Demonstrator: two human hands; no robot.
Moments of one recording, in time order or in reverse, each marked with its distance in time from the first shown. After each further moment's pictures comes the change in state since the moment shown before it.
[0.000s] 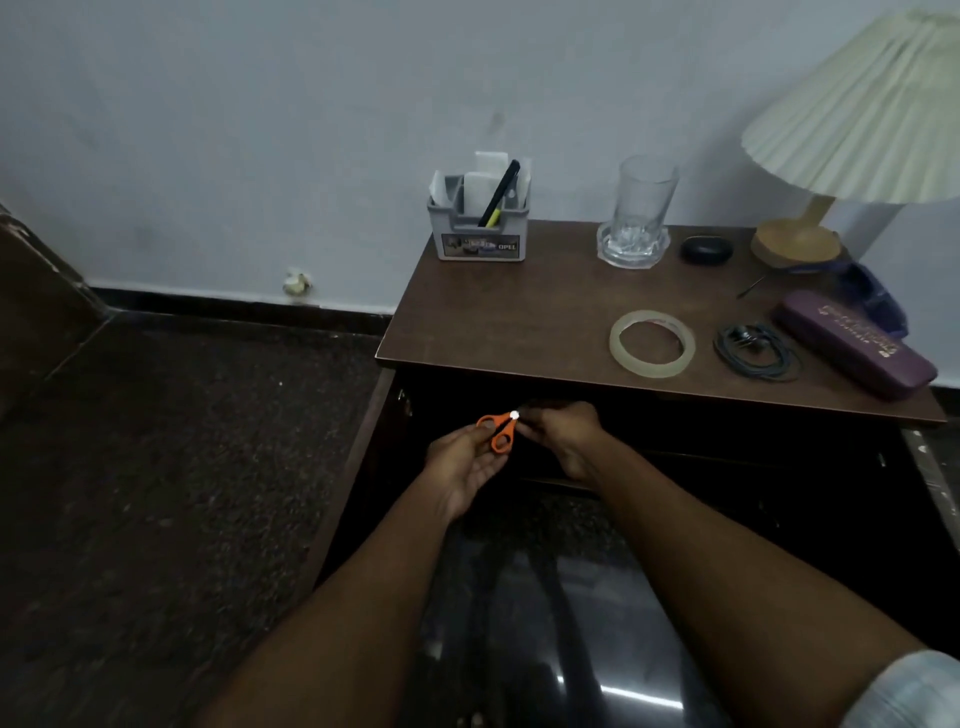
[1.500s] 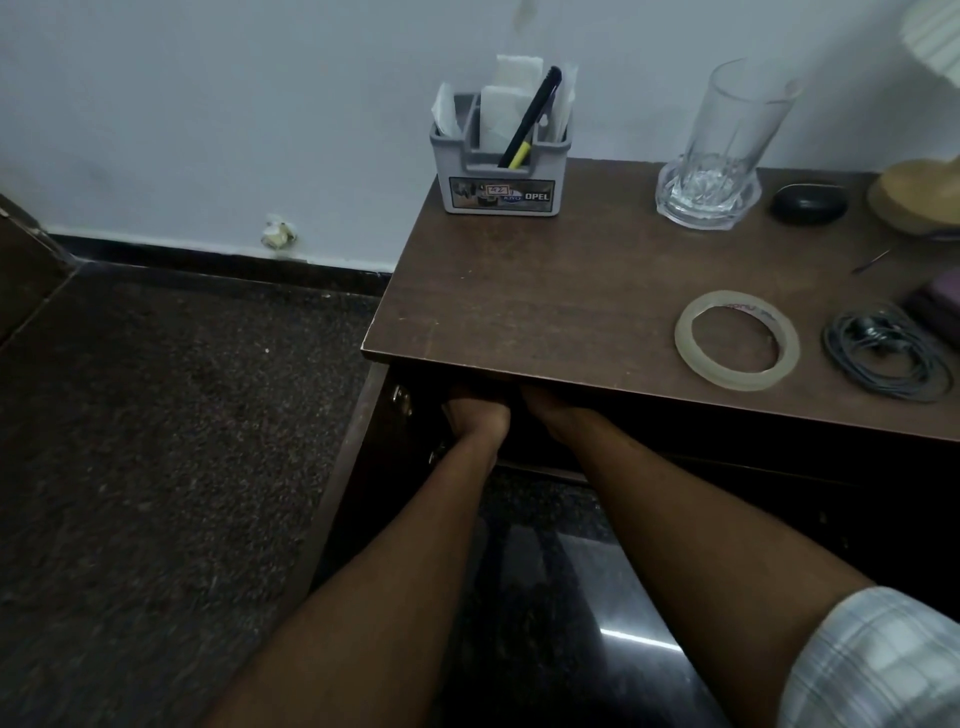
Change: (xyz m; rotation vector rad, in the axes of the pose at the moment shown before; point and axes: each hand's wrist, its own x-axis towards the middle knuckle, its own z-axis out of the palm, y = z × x) left_hand 0.076 0.021 0.031 0.845 0.408 0.286; right_hand 0.106 0.028 0.048 -0.590 -0.138 -0.156
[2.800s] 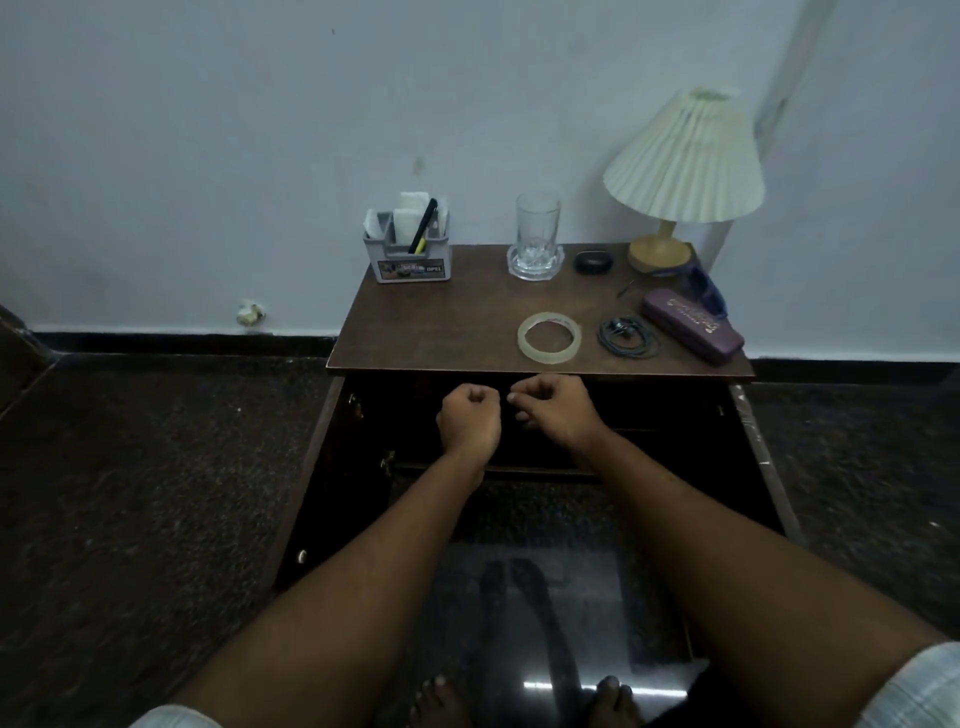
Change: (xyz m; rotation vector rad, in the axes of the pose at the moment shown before) left_hand -0.188 0.044 -0.018 -0.258 -0.055 0.191; right_hand -0.220 -0.031 -0.137 0.064 0.180 -0.192
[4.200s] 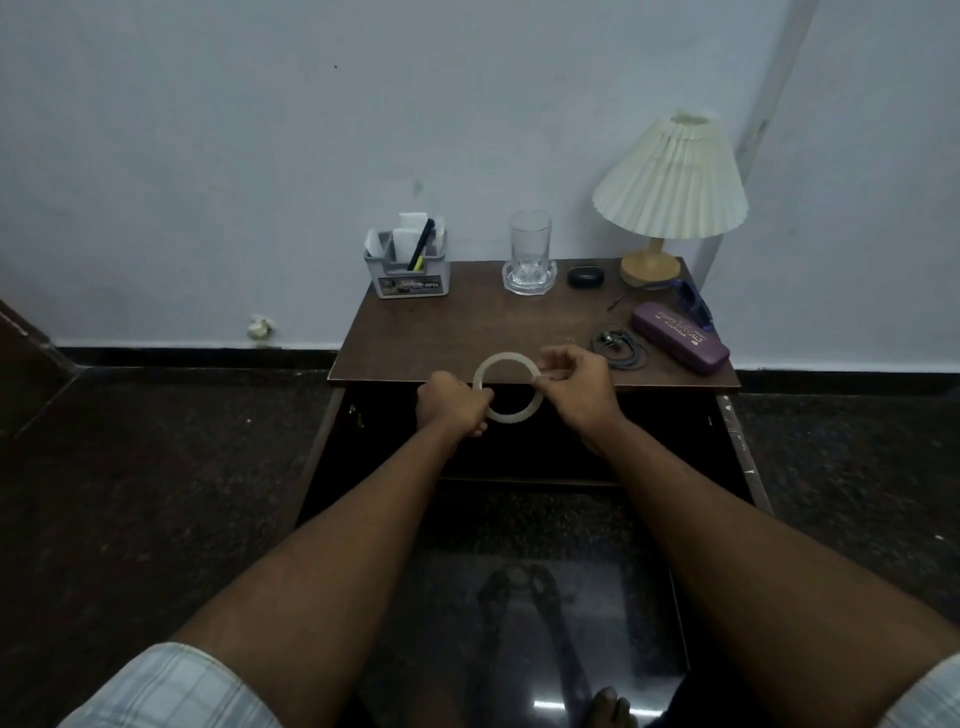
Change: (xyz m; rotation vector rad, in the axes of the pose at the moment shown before) left_hand 0.000 0.045 -0.023 0.264 -0.106 0.051; right_hand 0.010 -0.022 -0.036 -0.027 0.210 -0.179
